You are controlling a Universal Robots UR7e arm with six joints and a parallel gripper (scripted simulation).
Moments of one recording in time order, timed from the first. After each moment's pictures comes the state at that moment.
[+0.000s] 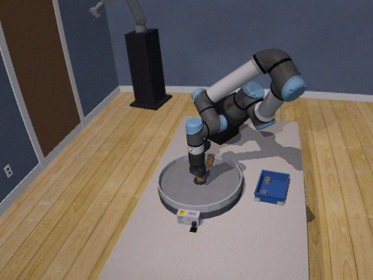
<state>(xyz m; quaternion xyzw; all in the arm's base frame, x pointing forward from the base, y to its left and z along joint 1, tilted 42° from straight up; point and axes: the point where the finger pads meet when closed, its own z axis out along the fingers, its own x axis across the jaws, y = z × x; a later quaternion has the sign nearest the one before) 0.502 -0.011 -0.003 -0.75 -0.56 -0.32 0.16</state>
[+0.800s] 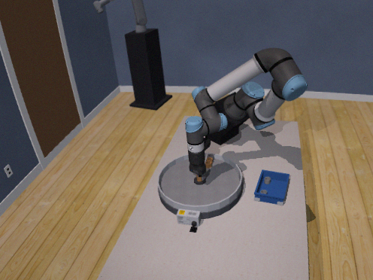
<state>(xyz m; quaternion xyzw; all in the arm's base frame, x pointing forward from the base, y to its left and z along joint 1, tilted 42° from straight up) 0.499 -0.017 0.004 -0.75 -0.56 -0.32 0.16</state>
